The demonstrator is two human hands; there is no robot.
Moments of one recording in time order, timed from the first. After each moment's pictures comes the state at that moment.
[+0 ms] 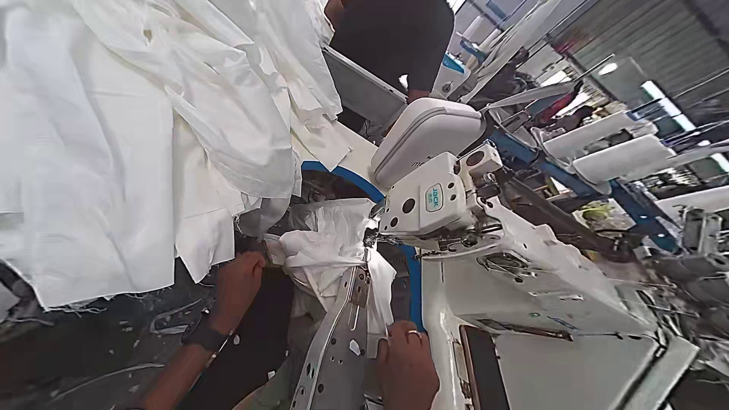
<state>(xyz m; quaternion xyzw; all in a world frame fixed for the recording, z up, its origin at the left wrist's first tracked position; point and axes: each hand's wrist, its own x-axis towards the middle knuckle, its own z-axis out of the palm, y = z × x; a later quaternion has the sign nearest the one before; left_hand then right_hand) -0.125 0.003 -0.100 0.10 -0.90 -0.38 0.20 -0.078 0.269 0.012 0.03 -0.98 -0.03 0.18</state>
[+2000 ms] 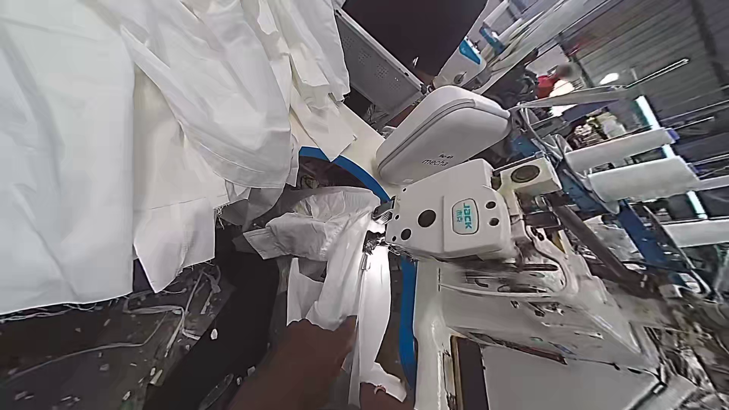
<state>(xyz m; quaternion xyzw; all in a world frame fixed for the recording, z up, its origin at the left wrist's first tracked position) -0.087 0.092 -0.003 -0.18 -0.84 -0.50 0.10 -0.055 0.247 0.095 0.20 -0.97 0.03 -0.17</state>
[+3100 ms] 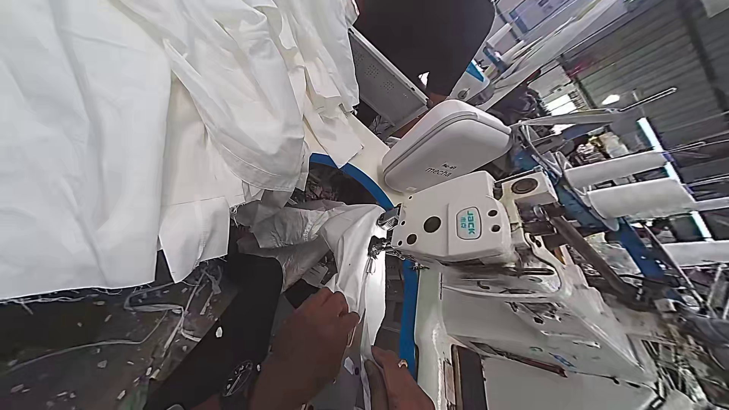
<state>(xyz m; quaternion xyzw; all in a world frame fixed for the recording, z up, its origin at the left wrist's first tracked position) -0.101 0.108 -0.026 -0.12 -0.83 -0.47 0.27 -0.063 0.245 0.069 0.16 -0.98 0.14 0.06</state>
